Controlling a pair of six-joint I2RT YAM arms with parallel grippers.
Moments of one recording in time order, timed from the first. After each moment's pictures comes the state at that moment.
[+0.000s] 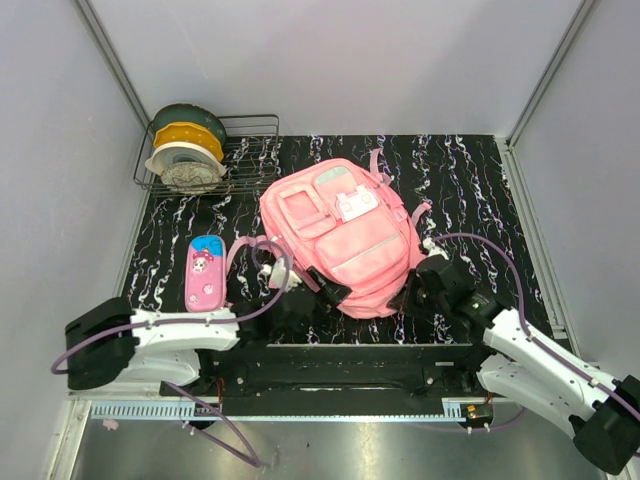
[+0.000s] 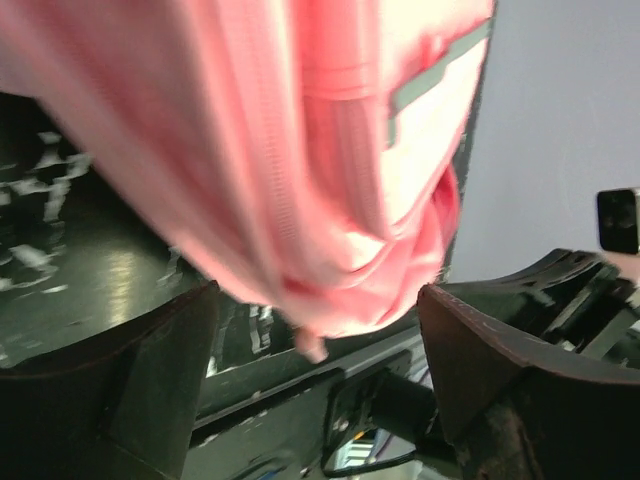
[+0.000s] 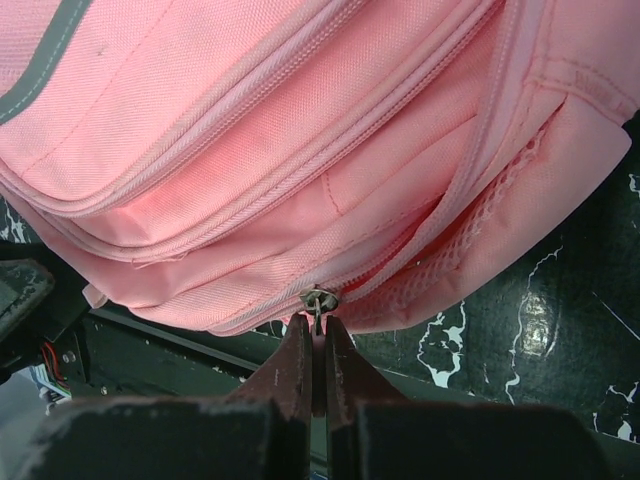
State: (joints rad) left arm -1.20 1.15 0.46 0.11 -0.47 -1.52; right arm 0.68 0.79 0.53 -0.56 -0.02 0.84
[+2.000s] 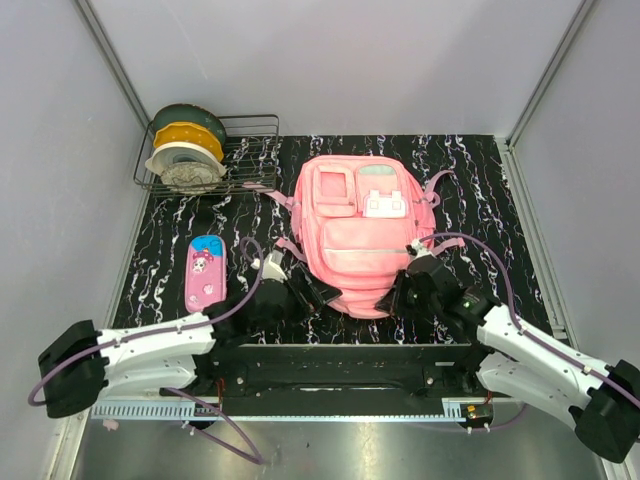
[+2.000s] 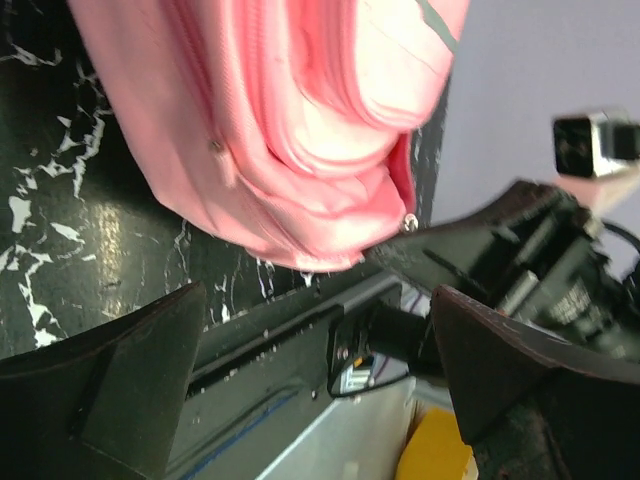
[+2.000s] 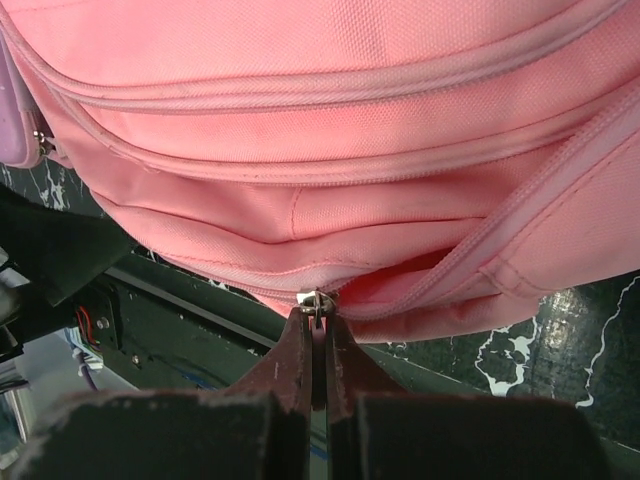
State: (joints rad) left arm -1.05 0.93 0.38 0.10 -0.16 -1.37; right arm 0.73 0.85 0.52 -0.44 -0.08 0.87
